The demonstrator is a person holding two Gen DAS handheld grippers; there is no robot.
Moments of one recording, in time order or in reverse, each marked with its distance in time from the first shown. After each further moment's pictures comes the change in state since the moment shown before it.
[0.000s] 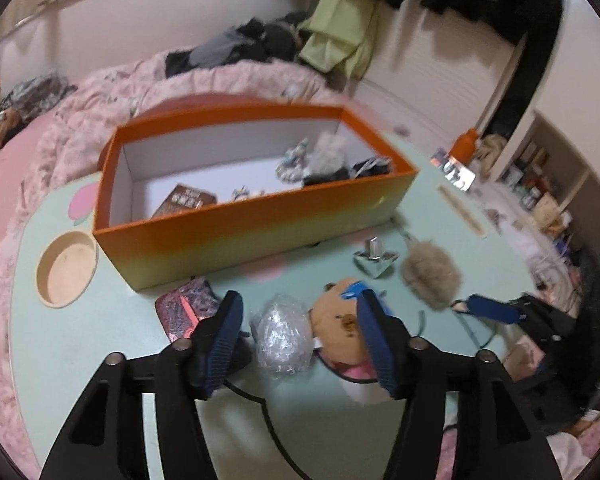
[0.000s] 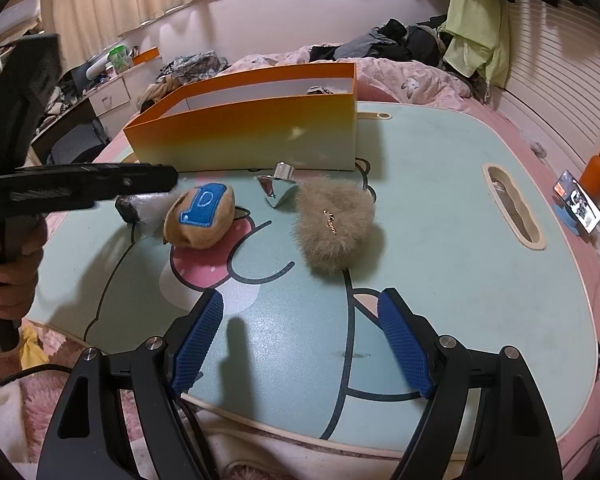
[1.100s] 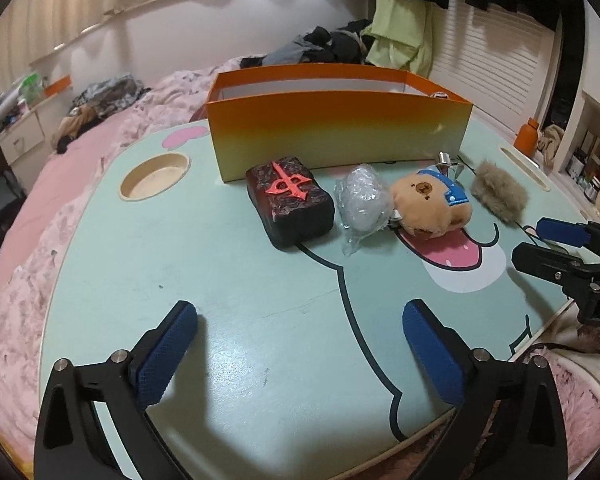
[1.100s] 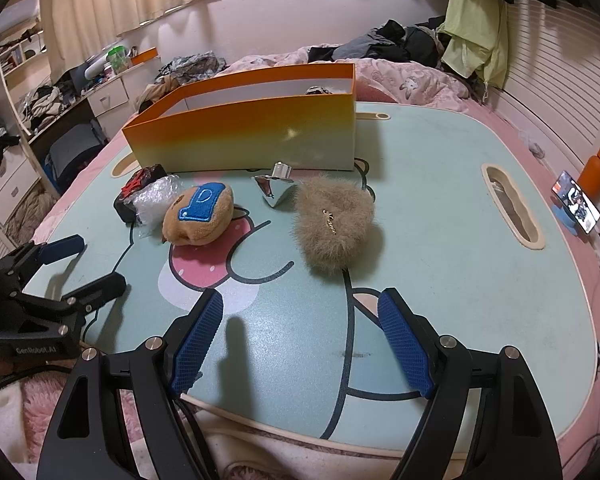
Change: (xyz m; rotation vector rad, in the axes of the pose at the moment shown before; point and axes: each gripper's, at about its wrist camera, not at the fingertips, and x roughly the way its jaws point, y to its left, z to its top) left arm -0.006 0.010 -0.095 -0.037 -0.061 0.313; right arm -0.001 0.000 -0.001 -0.002 -0.003 -0.008
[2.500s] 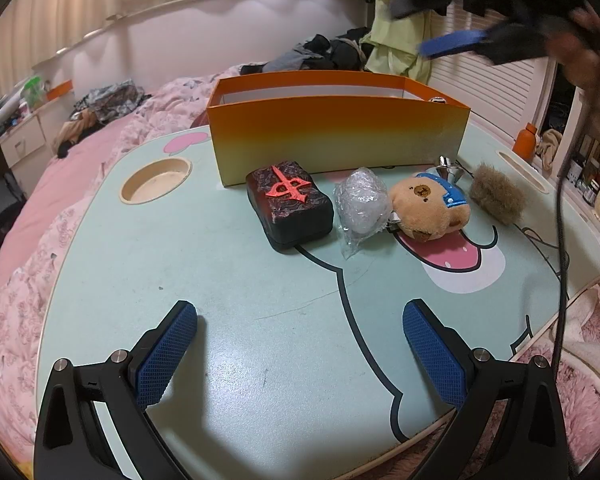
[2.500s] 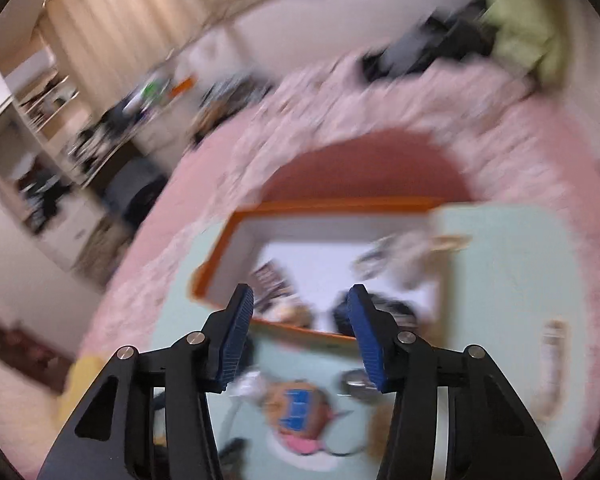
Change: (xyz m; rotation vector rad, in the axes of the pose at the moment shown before) left arm -0.001 -0.002 -0.002 -0.001 -0.020 0.001; right arm 0.036 0.011 0.185 0.088 0.168 0.383
